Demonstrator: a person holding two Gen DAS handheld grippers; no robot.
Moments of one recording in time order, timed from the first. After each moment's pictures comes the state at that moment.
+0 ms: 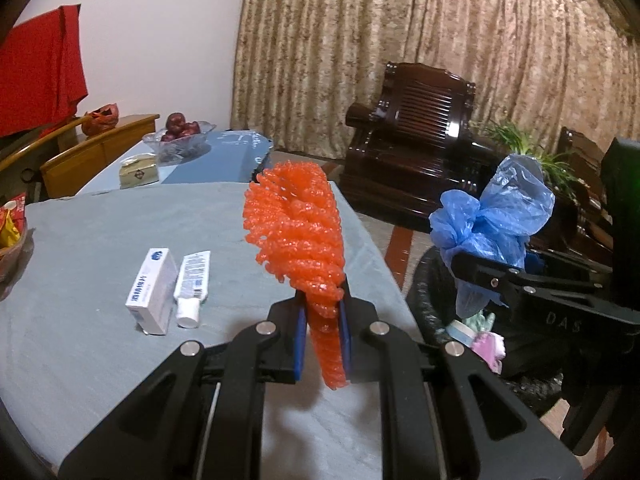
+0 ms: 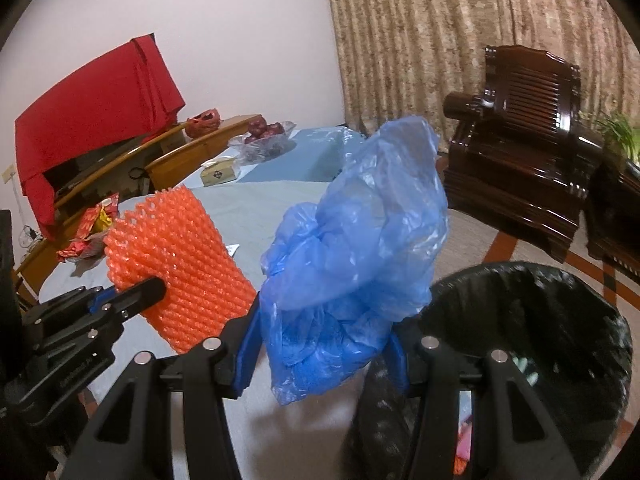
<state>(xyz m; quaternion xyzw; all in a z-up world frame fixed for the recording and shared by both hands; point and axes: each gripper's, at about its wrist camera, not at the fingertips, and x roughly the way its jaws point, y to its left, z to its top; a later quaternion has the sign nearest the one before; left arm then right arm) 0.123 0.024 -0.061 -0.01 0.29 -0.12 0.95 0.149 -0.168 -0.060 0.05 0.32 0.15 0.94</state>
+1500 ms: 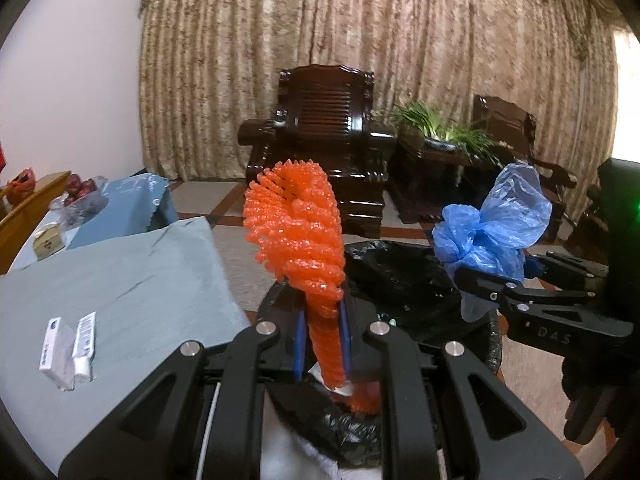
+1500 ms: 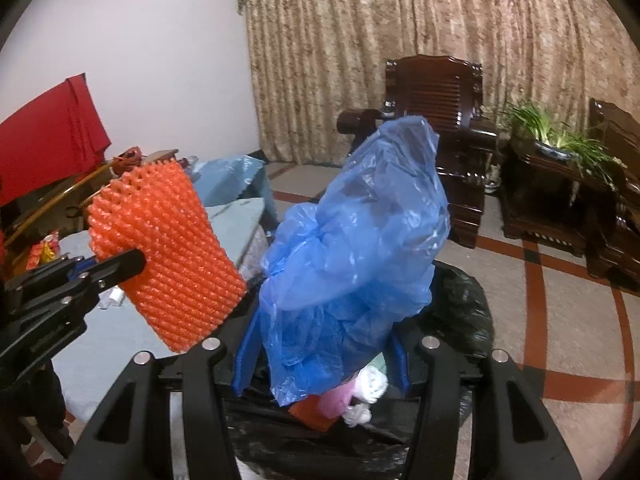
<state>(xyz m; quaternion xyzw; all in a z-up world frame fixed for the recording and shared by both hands) 0.109 -0.134 -0.042 0.06 0.25 -0.27 0.93 0.078 -0.319 -0.057 0.08 0.29 0.00 0.95</state>
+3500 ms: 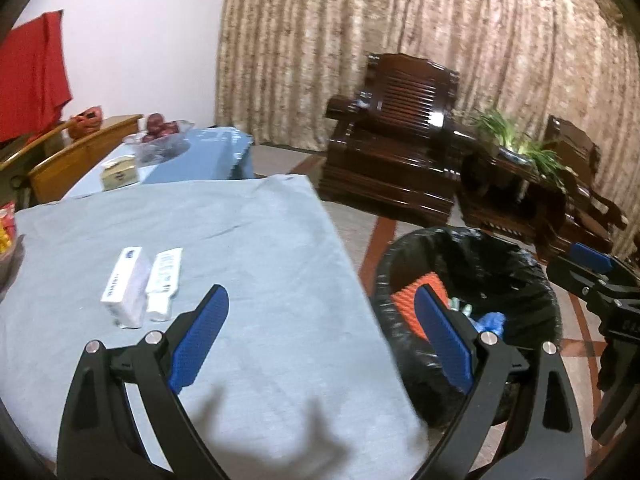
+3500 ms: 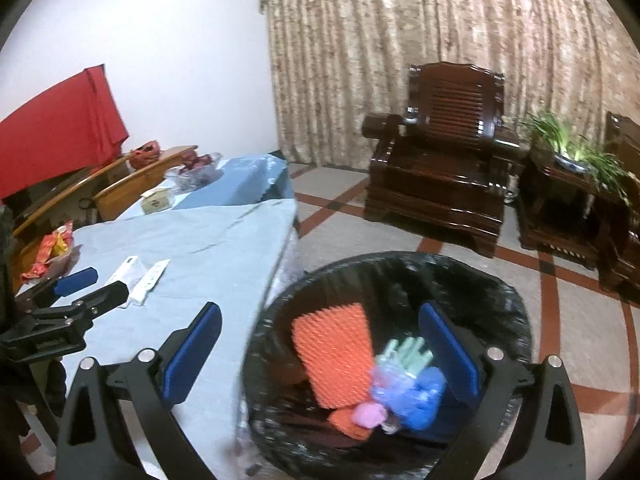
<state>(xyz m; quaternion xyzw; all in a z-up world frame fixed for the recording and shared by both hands) 0.119 0.003 -0.052 -0.01 0.30 -0.13 0.94 0.089 -0.250 -0.042 0.05 0.28 0.05 0.96</state>
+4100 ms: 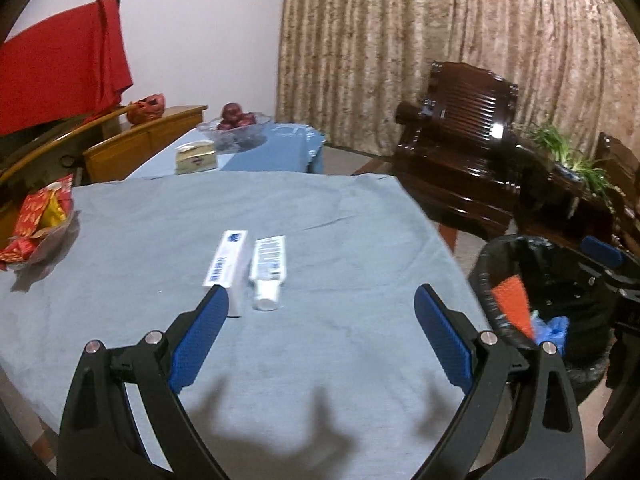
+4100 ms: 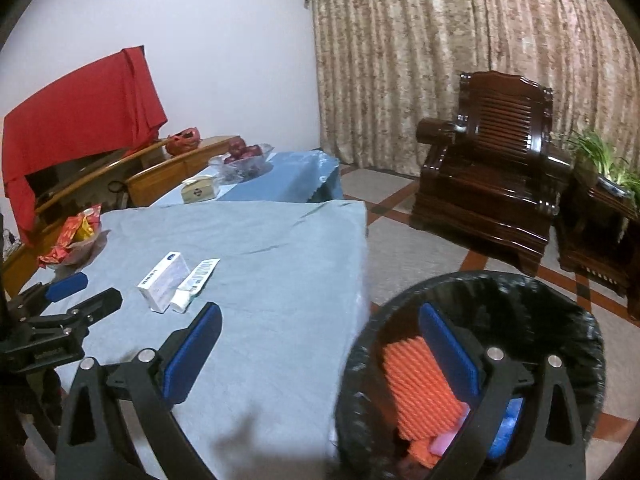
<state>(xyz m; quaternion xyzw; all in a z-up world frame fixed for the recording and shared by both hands) 0.121 0.104 -0.065 -0.01 0.30 -0.03 0.95 0.130 -0.153 -0.056 0.03 0.27 0.10 0.96</state>
